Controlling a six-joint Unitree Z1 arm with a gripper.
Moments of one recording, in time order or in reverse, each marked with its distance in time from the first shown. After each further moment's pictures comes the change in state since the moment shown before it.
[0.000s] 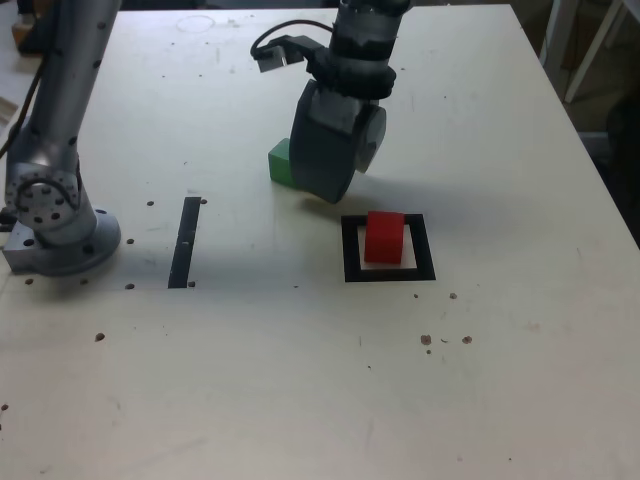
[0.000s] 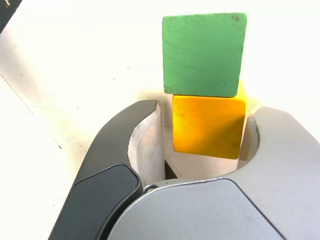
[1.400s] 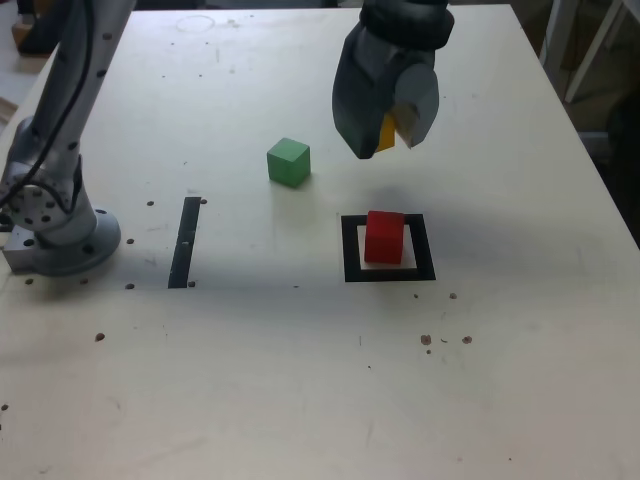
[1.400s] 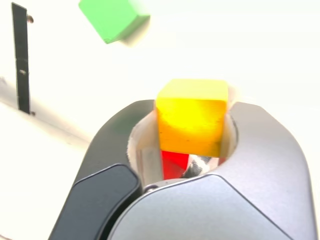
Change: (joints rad) arm -0.146 0.048 -0.443 0.333 0.111 0.480
